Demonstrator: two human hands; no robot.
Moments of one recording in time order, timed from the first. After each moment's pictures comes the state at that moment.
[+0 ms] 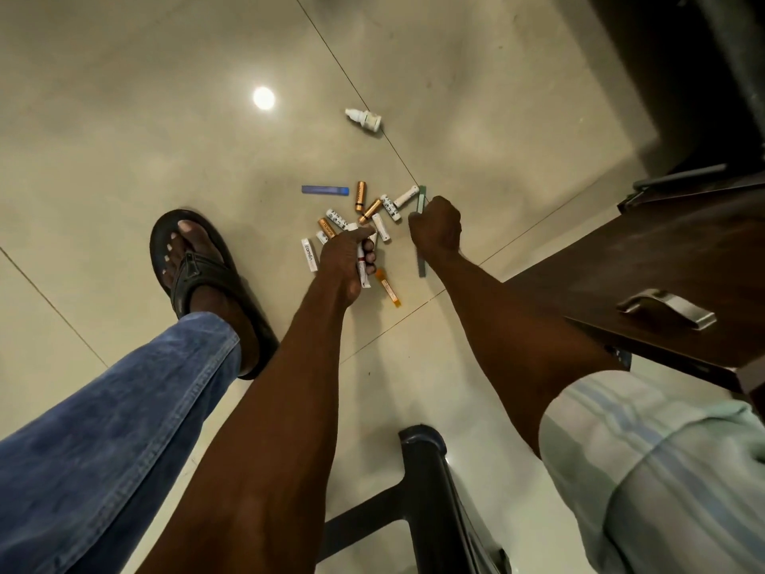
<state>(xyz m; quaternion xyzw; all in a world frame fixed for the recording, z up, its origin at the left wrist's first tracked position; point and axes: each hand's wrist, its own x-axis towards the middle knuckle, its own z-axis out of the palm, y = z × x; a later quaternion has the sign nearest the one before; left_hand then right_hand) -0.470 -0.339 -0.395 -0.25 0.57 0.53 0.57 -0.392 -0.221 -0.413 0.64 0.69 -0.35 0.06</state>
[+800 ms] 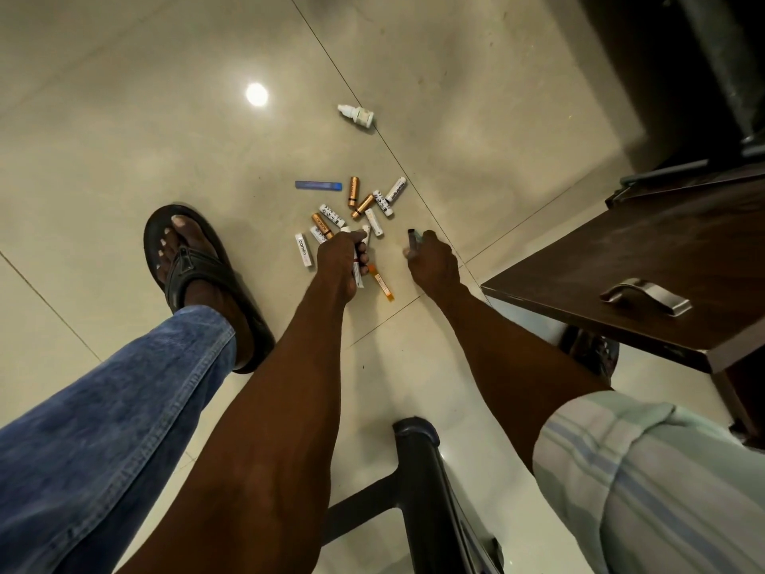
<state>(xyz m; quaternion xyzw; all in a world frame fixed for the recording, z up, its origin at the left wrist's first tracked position) -0.461 -0.339 -0.397 -0.28 0.62 0.48 0.55 -0.340 -0.254 -0.412 0.54 0.75 -0.35 0.16</state>
